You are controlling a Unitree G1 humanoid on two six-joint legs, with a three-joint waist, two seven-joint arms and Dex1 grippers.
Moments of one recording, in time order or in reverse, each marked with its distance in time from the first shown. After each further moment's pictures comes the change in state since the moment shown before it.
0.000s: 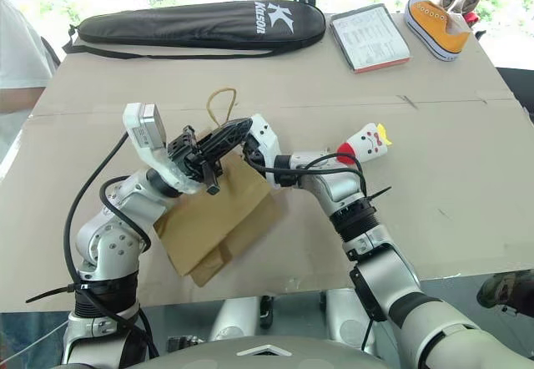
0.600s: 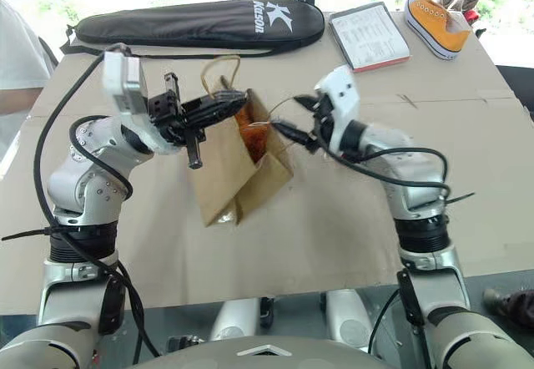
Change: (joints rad) left arm -0.300 0.199 -0.039 0.262 0.215 -0.188 -0.371; right arm 0.137 -0.319 -0.304 -0.615 0.027 0.155 -0.269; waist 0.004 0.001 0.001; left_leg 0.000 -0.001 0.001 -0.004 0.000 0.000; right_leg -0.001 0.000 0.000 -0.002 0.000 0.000
